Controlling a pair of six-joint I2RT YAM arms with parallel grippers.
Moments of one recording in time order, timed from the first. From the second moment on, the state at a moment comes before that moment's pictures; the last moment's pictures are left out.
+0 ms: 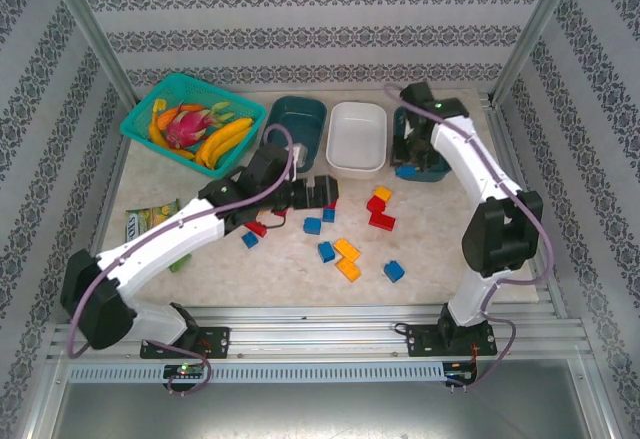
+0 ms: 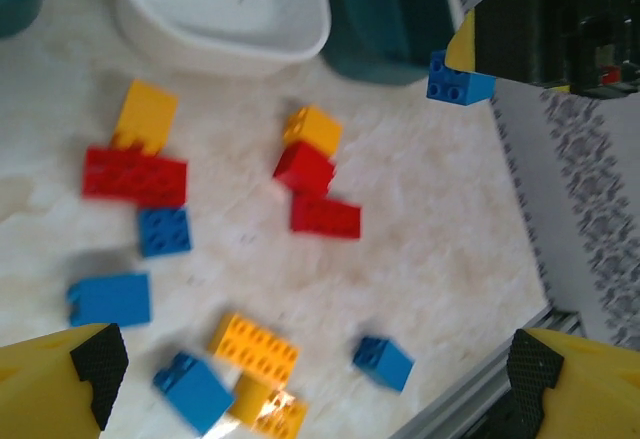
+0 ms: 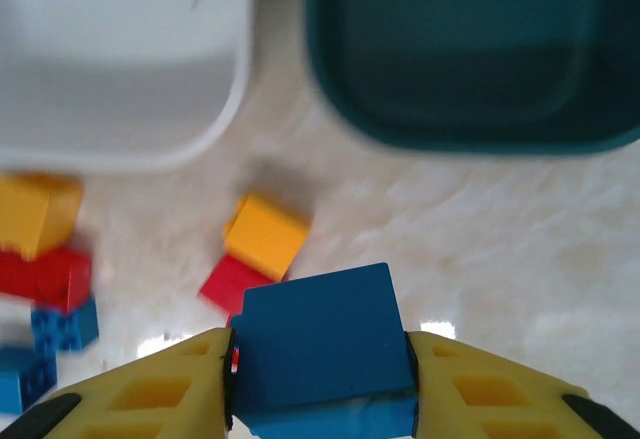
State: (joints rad) left arm -0.70 1.40 1.20 -0.45 0.14 -0.74; right arm 0.18 1.81 1.72 -1.19 0.00 0.33
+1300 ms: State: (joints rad) left arm -0.55 1.77 1.76 -0.71 0.16 -0.75; right arm 0.07 1.94 1.89 -1.07 -0.11 0.41
